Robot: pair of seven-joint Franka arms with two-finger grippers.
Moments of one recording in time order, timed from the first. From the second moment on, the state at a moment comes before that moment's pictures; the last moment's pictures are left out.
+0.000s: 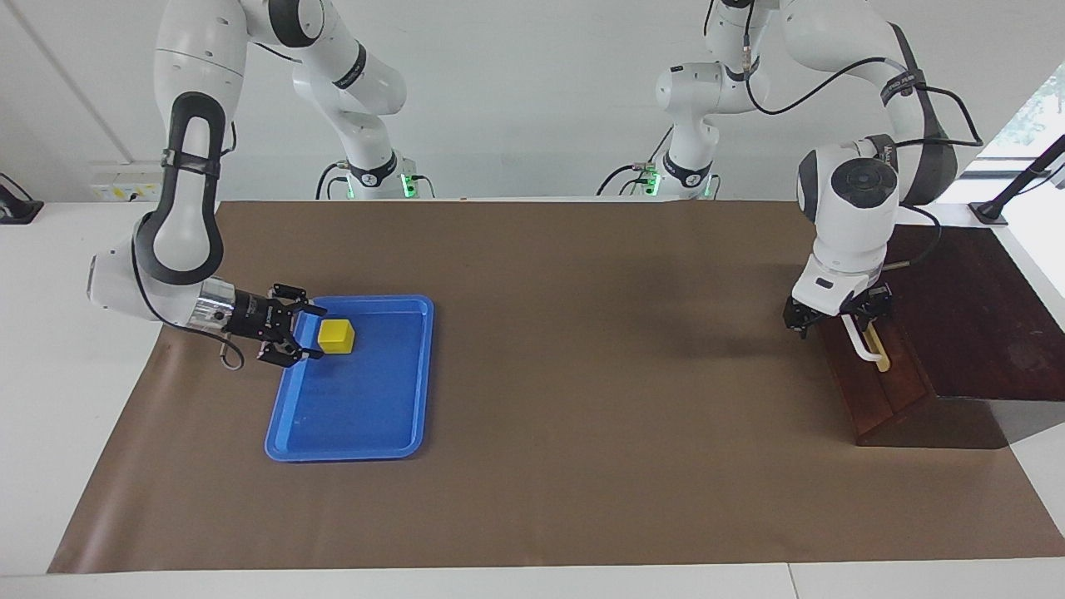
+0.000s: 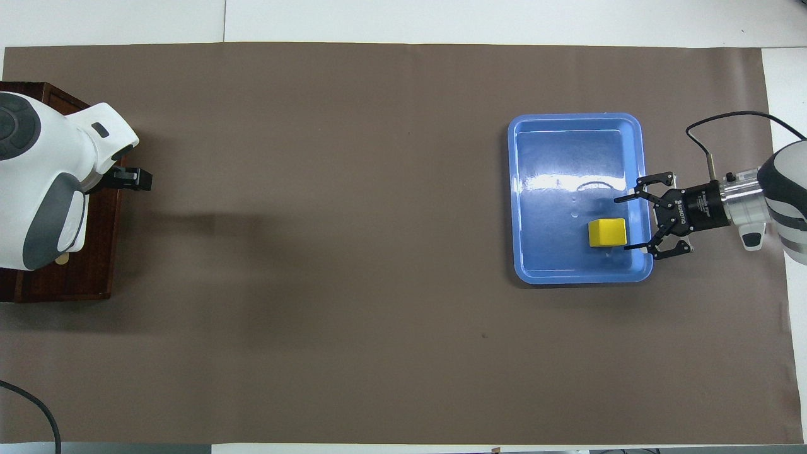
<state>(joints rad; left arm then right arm) -0.07 0.15 0.01 -1.92 0.39 2.13 -0.11 -0.25 0.37 -0.07 -1.94 0.75 1.78 0.82</state>
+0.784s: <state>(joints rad) -0.07 0.22 0.04 -1.93 0.43 2.21 -0.11 -0.26 0.35 -0.06 -2.02 0.78 1.86 0.80</state>
